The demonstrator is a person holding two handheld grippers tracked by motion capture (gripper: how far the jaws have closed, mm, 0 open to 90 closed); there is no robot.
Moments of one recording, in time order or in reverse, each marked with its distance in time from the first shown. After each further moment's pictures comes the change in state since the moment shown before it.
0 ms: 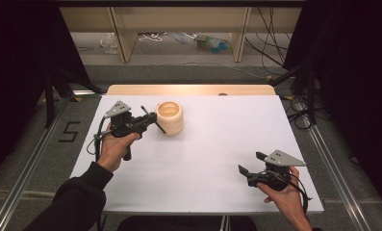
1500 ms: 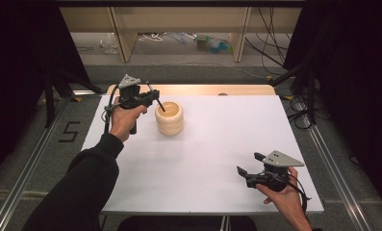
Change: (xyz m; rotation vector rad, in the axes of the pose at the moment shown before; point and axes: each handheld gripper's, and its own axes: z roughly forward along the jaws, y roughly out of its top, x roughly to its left) left arm 0.026 0.046 0.057 0.038 0.125 0.016; right arm 0.003 0.001 0.002 0.012 0.021 -0.014
